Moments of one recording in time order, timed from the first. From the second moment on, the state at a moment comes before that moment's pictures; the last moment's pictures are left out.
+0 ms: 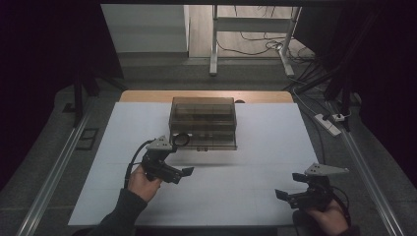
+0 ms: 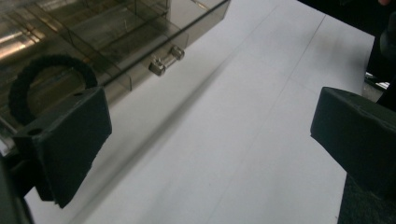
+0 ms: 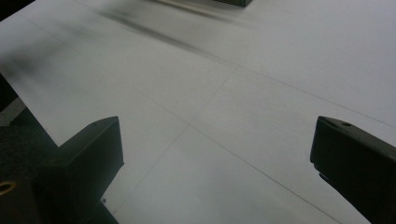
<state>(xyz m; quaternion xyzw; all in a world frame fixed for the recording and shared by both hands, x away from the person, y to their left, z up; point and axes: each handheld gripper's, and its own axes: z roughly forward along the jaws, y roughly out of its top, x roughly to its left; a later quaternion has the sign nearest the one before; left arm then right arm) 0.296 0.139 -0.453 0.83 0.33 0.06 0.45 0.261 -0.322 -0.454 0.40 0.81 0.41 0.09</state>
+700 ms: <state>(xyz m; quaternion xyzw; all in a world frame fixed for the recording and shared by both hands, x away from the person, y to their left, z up) 0.262 0.170 -0.468 0.80 0.37 0.05 0.46 0.261 -0.321 -0.454 0.40 0.81 0.41 0.09</state>
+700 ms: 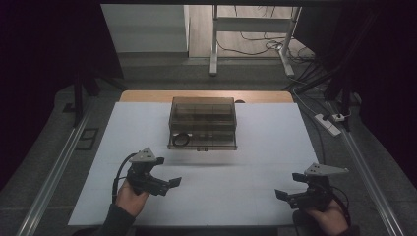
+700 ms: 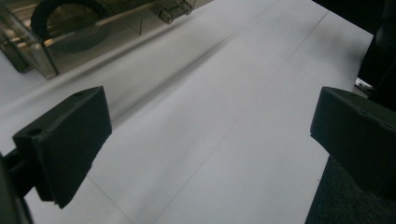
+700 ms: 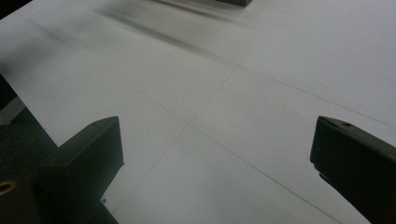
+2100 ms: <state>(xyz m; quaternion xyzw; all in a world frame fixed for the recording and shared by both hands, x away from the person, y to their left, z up) 0.196 0.241 -0.473 0.76 0.45 0.08 0.46 0.261 -0.321 -0.454 0.40 0.81 0.41 0.09</state>
